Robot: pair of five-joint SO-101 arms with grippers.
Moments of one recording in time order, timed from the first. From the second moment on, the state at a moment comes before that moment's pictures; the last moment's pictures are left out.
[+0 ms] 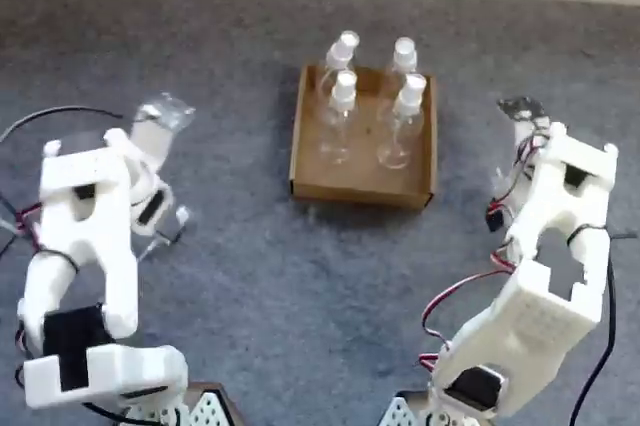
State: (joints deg) left arm -17.7 -5.1 25.9 72.0 -38.2; right arm 23.4 20.9 1.1 71.1 46.5
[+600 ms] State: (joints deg) left arm -13.1 8.6 24.3 66.4 -38.6; right arm 28.2 20.9 1.1 71.1 55.4
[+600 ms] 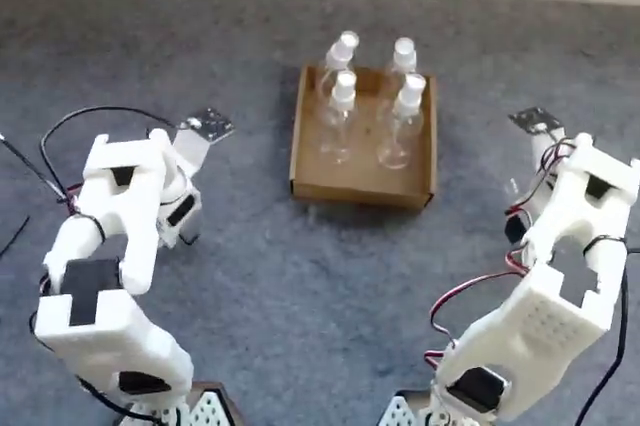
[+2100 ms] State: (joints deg) left arm 8.8 -16.4 18.7 77.4 -11.6; right arm 25.1 28.6 -14.0 80.2 42.1
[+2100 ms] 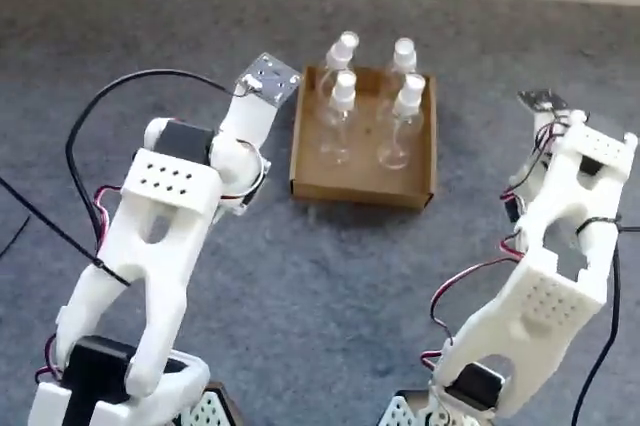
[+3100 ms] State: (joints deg) left arm 8.8 -16.4 18.7 77.4 -11.6; right arm 26.0 33.3 -19.4 81.1 42.8
